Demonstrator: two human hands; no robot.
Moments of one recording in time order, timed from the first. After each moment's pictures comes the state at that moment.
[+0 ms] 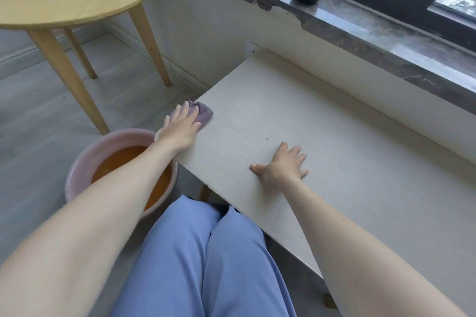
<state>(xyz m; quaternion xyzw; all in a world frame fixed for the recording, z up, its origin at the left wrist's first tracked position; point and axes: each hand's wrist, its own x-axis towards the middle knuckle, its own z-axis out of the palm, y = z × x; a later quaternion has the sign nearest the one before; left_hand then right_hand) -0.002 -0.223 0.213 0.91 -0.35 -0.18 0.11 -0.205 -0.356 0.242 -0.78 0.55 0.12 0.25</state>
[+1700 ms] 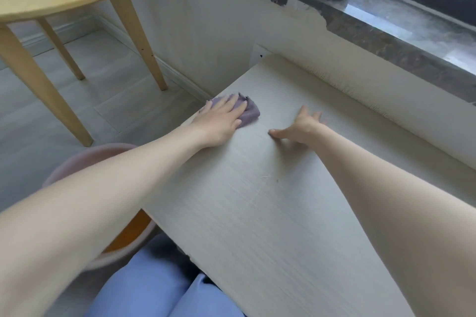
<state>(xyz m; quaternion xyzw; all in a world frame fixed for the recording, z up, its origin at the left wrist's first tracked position) 0.042 -0.361 0.204 0.85 -0.50 -0.15 0.03 -0.085 -0.511 0.234 -0.82 0.51 0.19 0.17</state>
